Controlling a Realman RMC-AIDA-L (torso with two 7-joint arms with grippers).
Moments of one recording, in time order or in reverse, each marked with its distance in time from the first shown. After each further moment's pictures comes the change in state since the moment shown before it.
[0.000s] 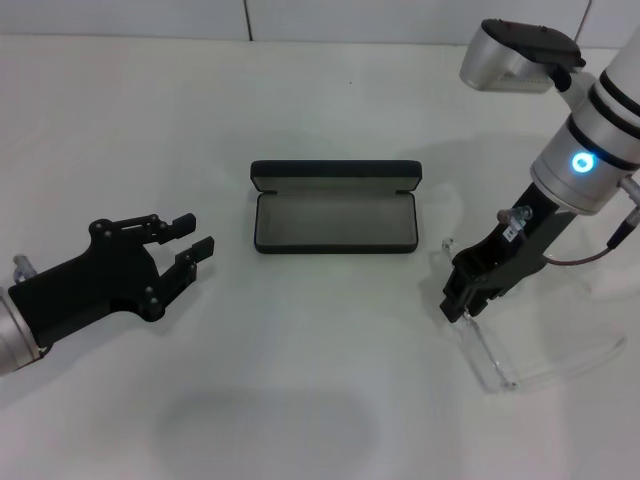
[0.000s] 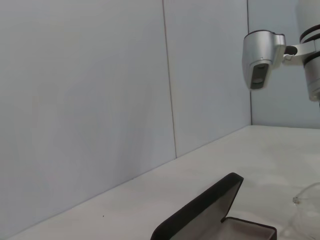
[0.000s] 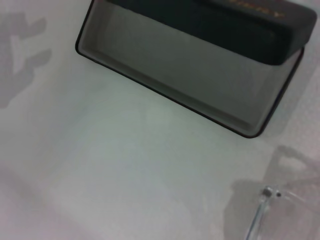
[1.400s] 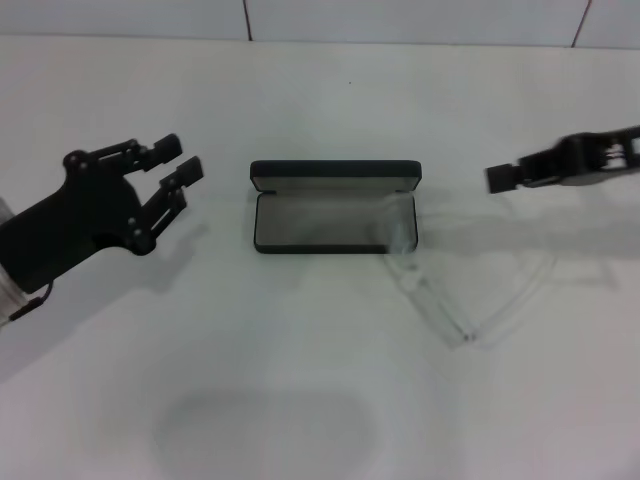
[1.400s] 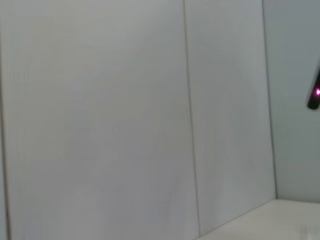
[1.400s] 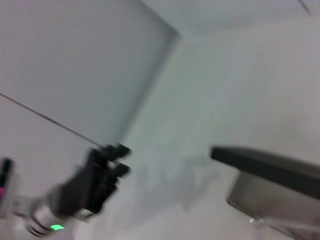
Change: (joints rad) left arm -0.030 0.002 -0.011 -0.001 -0.176 0.085 -0.012; right arm -0.440 -0.048 0.316 -0.431 0.491 -0.225 -0.333
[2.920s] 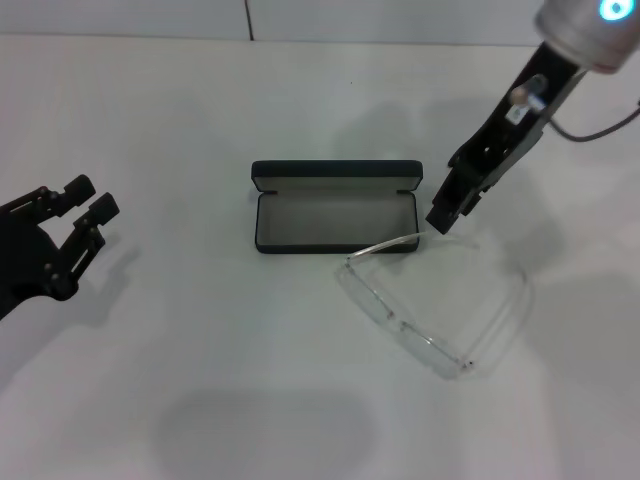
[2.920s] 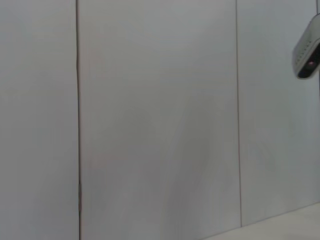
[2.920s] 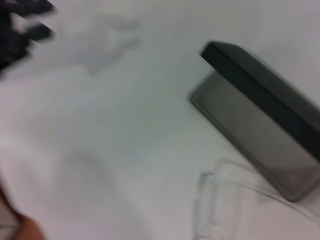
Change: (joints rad) left arm 0.140 -0.004 -0.112 -0.001 -0.003 0.052 -0.003; right arm 0.540 0.045 -0.251 -0.004 -0.539 -0.137 0.267
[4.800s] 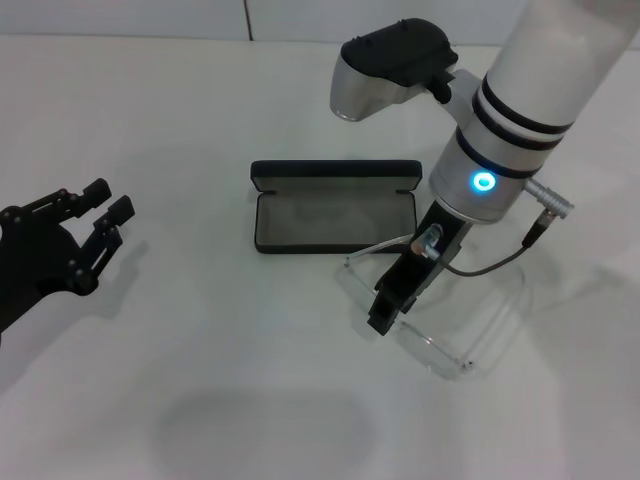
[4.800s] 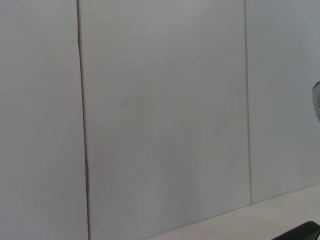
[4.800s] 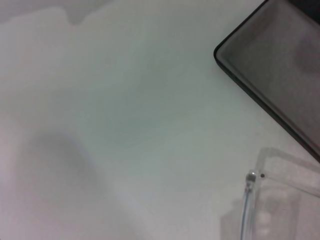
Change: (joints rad) left arm -0.051 0.000 0.000 -0.076 0.011 -0.076 0.074; right arm -0.100 0.010 -0.663 0.127 0.401 0.444 0.158
